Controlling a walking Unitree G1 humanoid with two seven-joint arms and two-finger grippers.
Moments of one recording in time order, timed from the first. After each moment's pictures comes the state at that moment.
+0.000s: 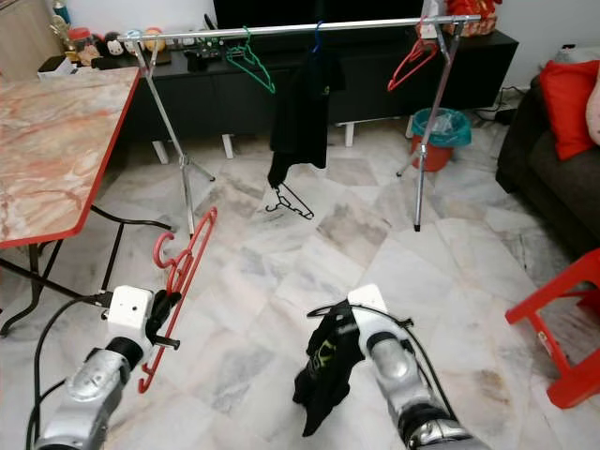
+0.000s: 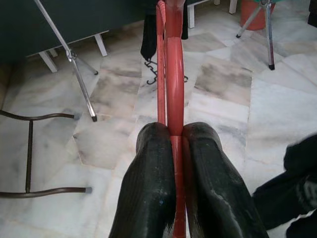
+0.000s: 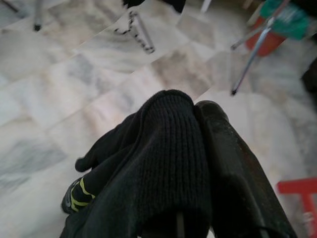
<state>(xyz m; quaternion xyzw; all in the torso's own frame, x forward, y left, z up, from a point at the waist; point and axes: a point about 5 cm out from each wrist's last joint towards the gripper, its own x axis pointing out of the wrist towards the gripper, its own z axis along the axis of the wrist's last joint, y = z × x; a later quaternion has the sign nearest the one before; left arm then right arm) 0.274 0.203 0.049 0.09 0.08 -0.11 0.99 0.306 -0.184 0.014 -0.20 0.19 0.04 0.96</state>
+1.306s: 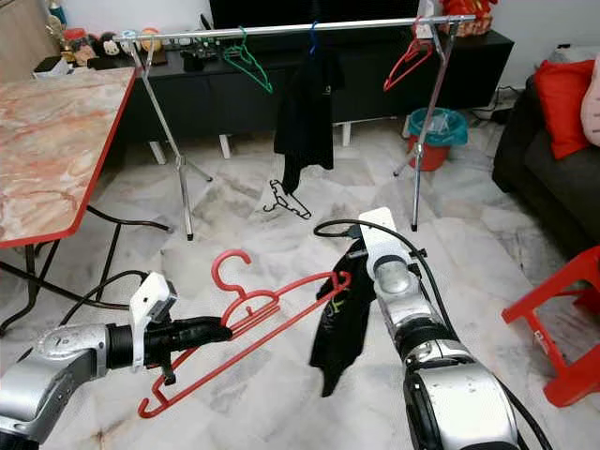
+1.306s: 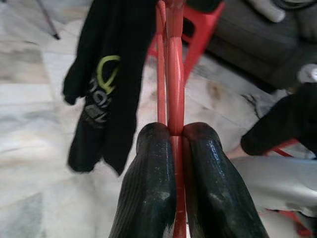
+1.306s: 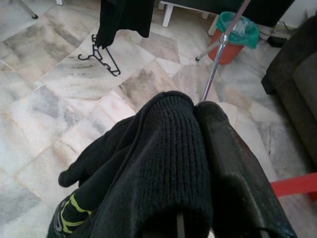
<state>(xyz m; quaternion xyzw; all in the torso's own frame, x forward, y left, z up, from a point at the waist) 0.248 0.161 0.111 0.01 0.18 -0.54 0.82 0.367 -0.182 0.084 -0.18 0.18 -0.04 0.97</state>
